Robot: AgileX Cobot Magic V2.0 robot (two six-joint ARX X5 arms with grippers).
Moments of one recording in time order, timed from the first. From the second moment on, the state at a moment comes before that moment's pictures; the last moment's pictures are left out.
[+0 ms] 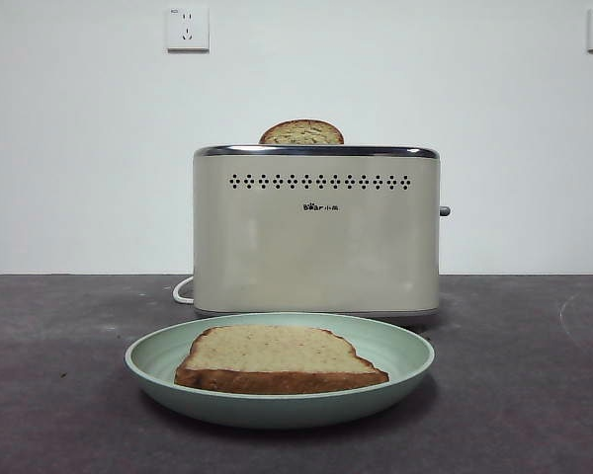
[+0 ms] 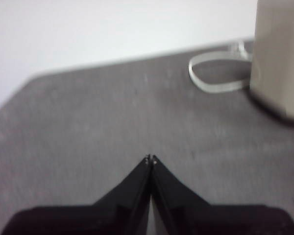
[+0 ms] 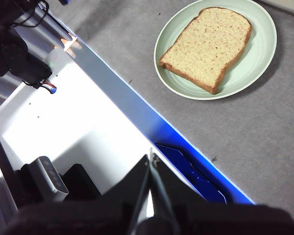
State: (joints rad) left arm 0.02 0.00 0.02 -0.18 0.03 0.14; right arm 0.65 0.69 1.03 -1.20 -0.39 0.06
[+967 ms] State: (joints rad) left arm 0.02 0.00 0.02 -0.19 0.03 0.10; right arm 0.65 0.68 1.03 -1.18 -0.34 0.03
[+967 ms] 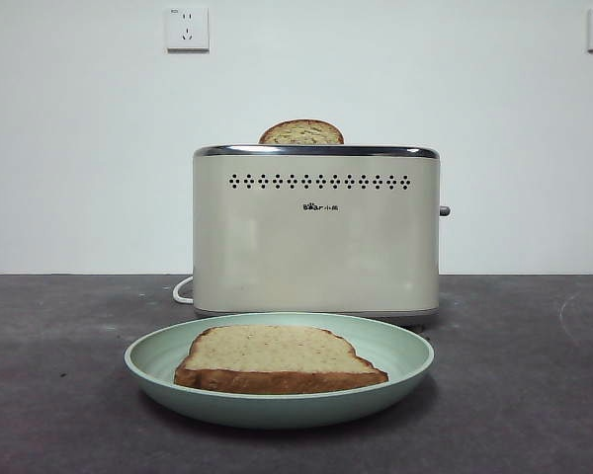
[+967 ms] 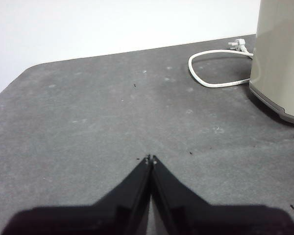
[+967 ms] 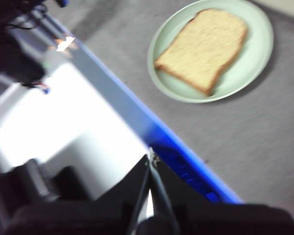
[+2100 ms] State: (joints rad) left arm 0.02 0.00 0.02 -0.19 0.03 0.10; right arm 0.08 0.03 0.12 -0.07 -0.05 0.01
